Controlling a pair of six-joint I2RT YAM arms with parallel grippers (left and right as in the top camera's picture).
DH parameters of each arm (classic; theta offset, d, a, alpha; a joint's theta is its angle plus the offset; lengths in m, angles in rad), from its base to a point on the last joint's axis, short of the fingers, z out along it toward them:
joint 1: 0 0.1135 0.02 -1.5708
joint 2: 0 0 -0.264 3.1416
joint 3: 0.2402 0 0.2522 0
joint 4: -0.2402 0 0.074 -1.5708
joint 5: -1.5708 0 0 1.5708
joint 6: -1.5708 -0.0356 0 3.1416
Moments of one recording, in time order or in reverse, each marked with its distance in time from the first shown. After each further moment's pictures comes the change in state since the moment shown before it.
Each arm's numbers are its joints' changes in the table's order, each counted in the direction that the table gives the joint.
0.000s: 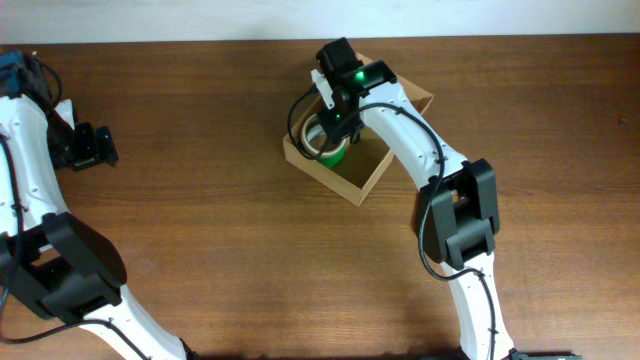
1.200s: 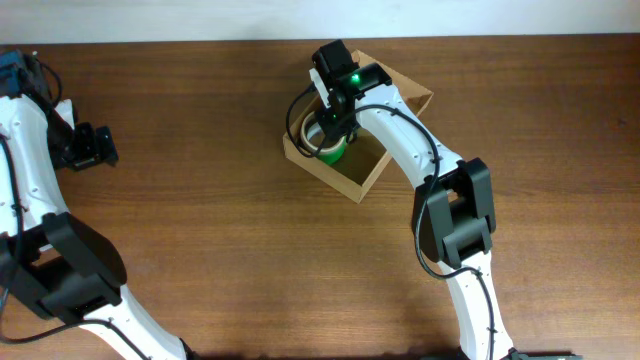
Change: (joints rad) left arm 0.000 0.000 0.000 0.000 0.000 0.000; right arm 0.002 0.019 0.000 0.035 -0.054 -0.023
